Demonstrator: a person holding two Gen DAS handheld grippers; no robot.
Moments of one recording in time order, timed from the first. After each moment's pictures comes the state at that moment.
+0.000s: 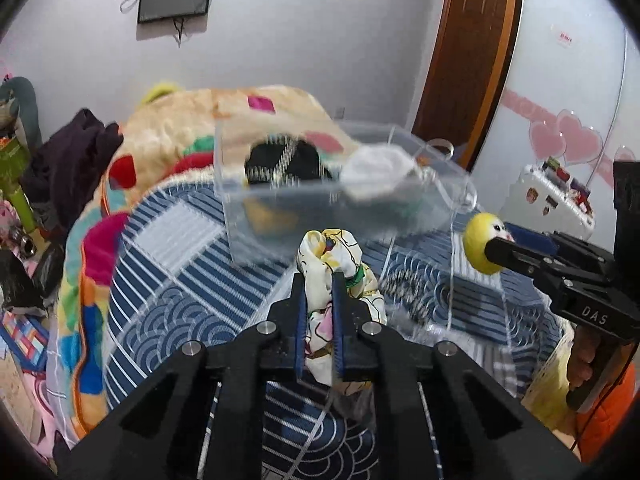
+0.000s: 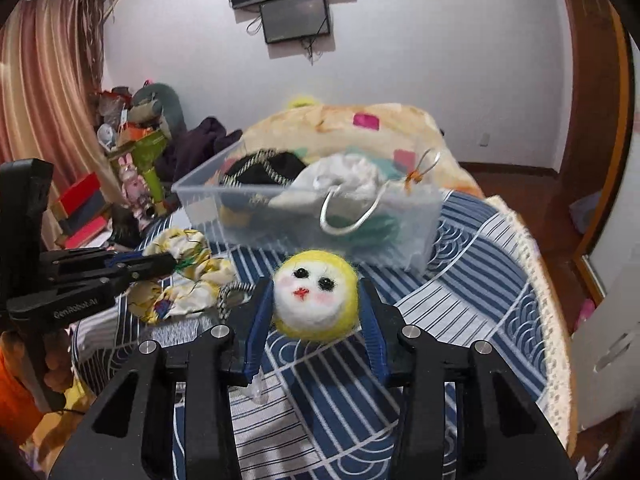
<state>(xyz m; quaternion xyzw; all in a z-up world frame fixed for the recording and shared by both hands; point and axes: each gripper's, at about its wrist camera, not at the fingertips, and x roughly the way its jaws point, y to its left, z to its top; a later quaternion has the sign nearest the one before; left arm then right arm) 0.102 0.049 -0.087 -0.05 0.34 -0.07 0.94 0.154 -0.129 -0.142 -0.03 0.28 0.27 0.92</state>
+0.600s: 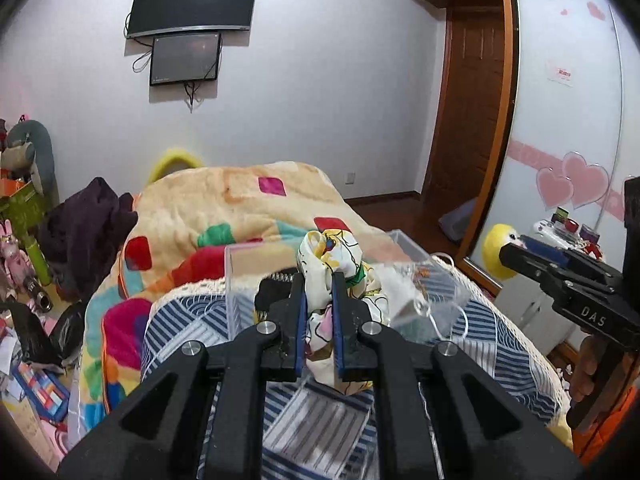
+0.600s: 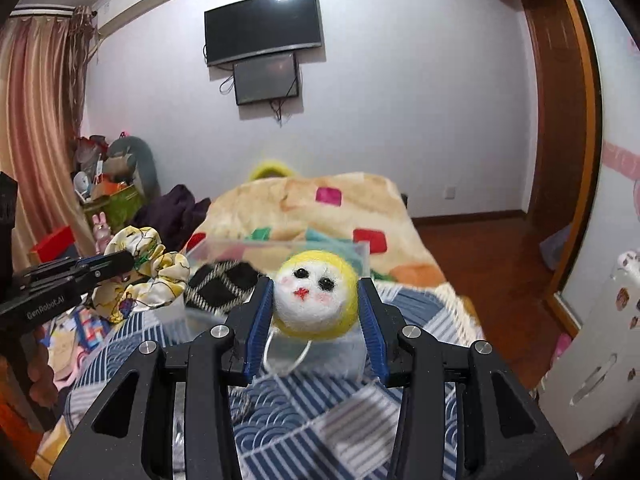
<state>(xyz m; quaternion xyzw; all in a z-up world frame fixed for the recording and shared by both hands) 0.140 0.045 -0.017 -0.04 0.24 -0.04 0.97 0.181 -0.141 -0.074 -0.01 0.19 0.22 0.96</state>
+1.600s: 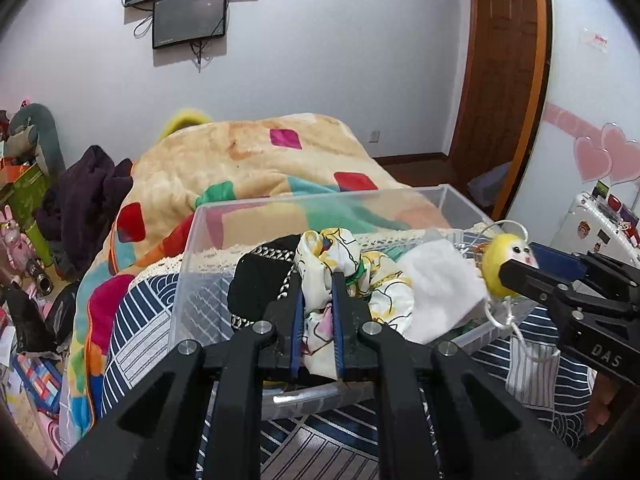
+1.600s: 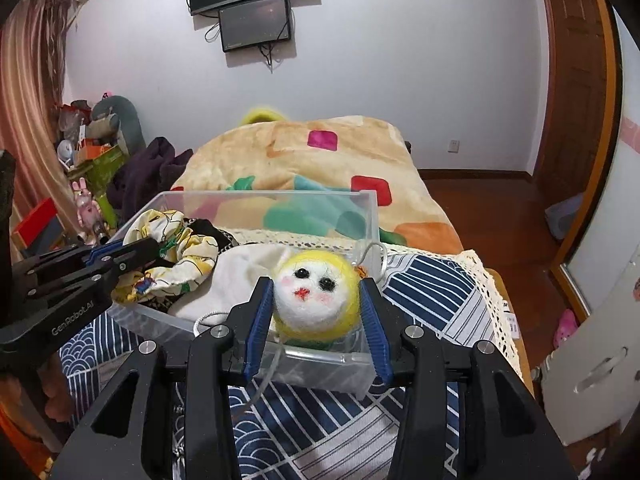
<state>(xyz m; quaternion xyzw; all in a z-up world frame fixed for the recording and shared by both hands) 0.224 0.034 -0.084 -0.02 0.32 0.00 0.95 0.237 -0.126 -0.116 -0.03 0.29 0.22 0.93</state>
